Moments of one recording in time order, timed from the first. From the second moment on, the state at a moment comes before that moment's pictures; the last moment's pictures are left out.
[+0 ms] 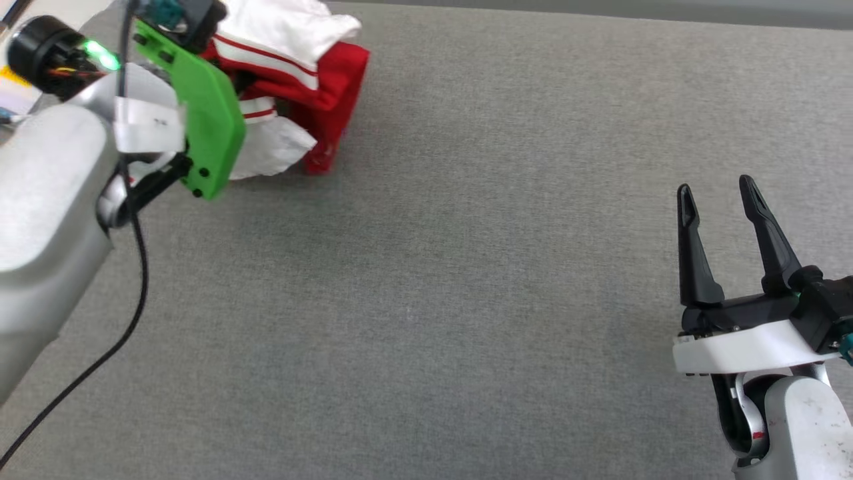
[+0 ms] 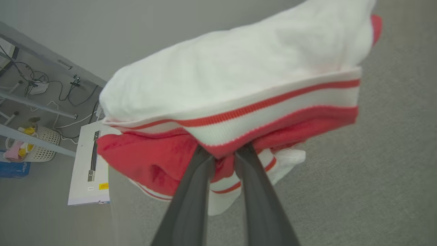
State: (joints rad) left arm -1.10 0.71 -0.89 0.29 -0.75 -0.14 0.44; right arm -0.15 -0.07 0.01 -0.09 0.12 0.13 -0.26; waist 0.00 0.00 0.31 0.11
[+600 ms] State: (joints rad) left arm -1.24 0.28 -1.24 0.42 -0.70 -0.14 0.33; right arm -0.20 -0.05 0.00 -0.11 0.15 0.13 -0.26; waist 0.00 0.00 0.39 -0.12
